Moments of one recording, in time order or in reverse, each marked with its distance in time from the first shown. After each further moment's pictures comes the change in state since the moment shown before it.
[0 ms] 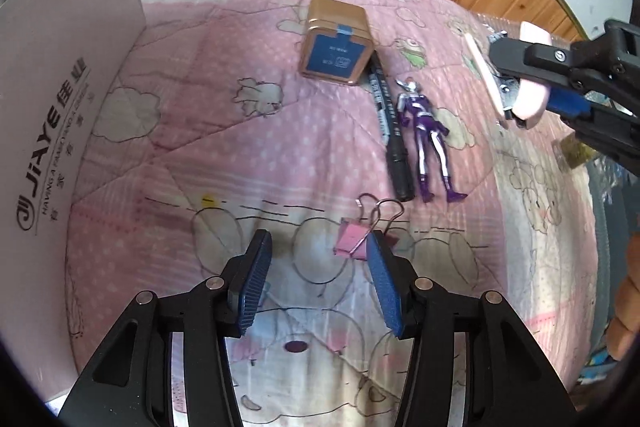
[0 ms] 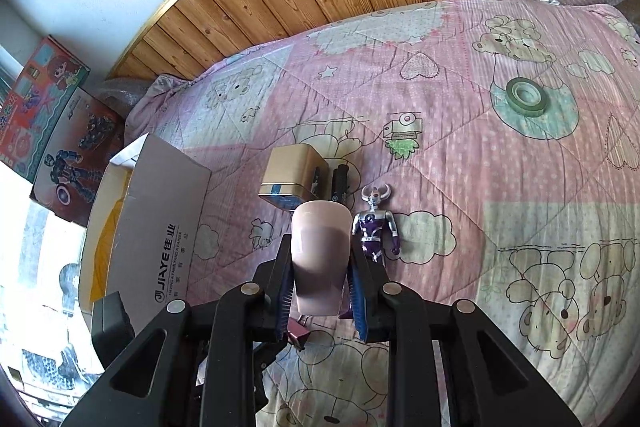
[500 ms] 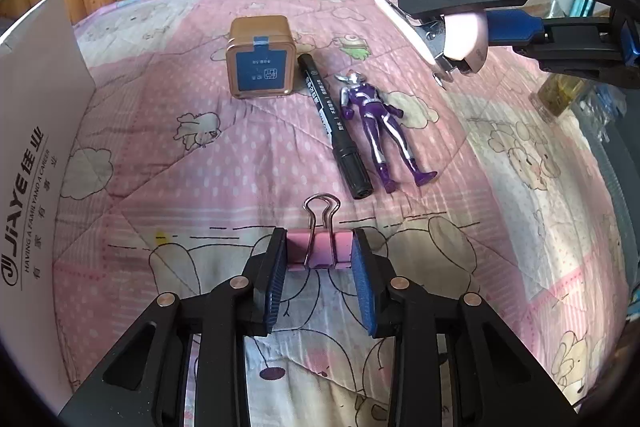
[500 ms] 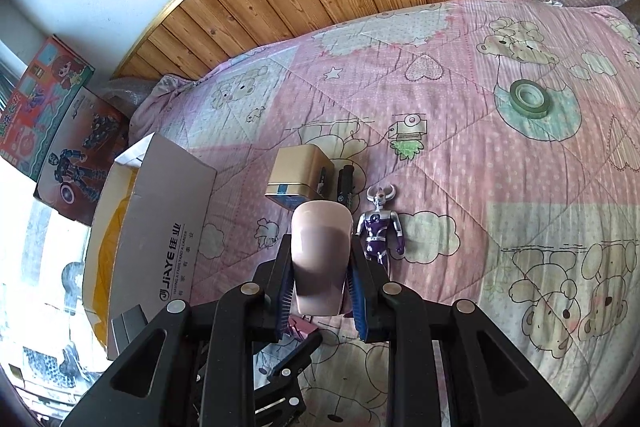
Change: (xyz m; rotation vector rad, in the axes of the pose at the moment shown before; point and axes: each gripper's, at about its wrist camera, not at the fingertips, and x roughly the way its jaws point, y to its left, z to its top) left arm 0.006 -0.025 -0.013 0.225 -0.087 0.006; right arm -0.001 0.001 0.000 -0.008 -0.001 0.012
